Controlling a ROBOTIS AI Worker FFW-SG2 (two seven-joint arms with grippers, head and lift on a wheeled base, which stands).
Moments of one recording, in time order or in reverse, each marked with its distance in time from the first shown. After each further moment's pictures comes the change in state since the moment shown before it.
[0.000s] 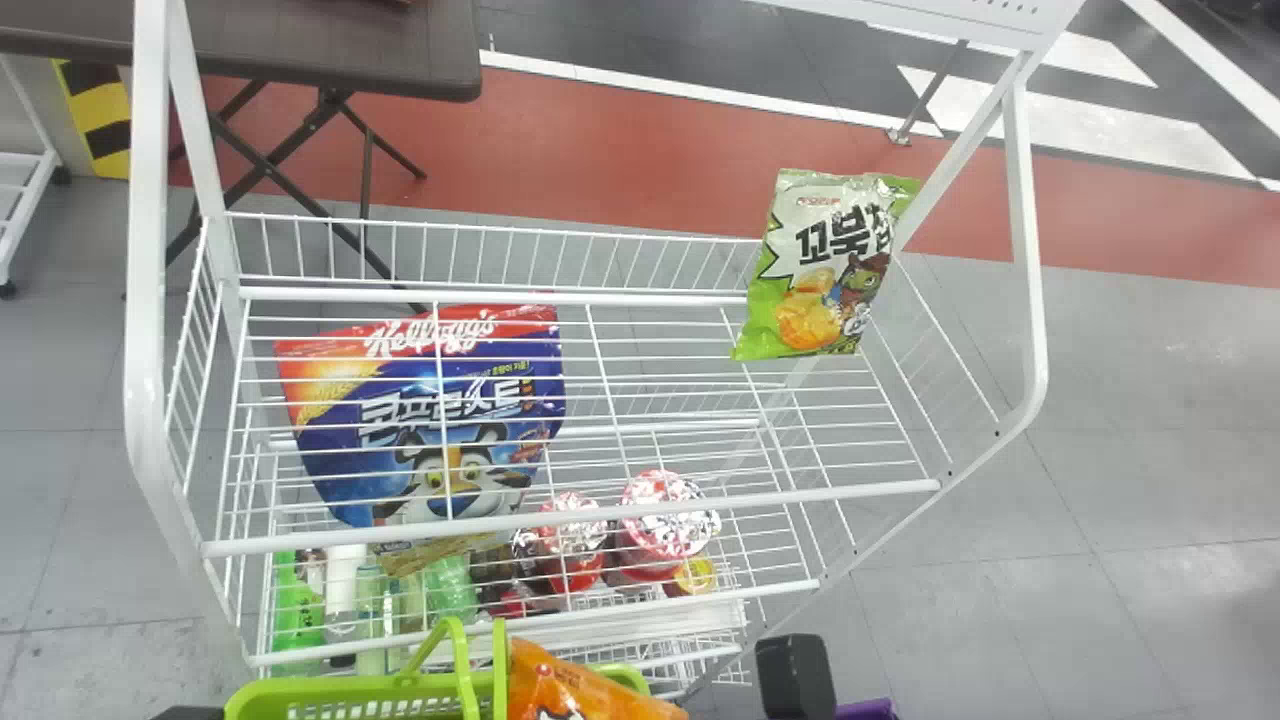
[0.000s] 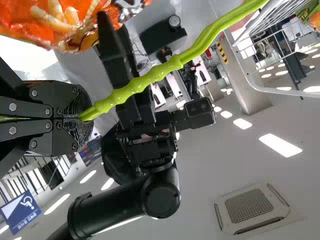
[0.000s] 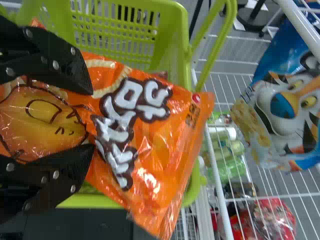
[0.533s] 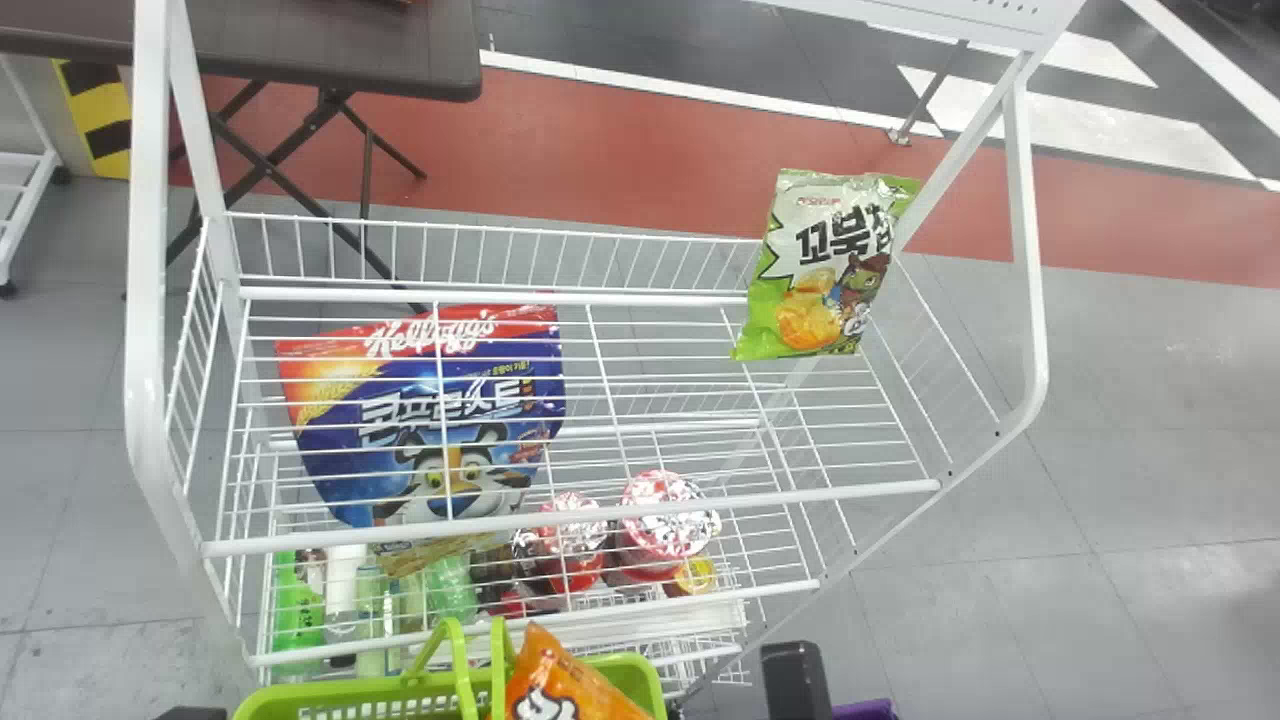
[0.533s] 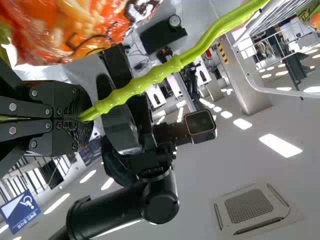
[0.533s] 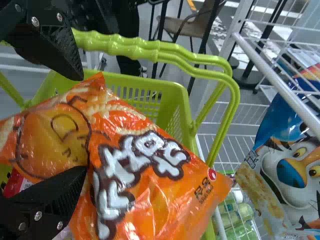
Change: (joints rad) left arm -0.002 0.000 0.001 0.004 0.000 -0.001 0.001; right arm 0.032 0.004 -0.078 -0.050 -0.185 0.036 0.141
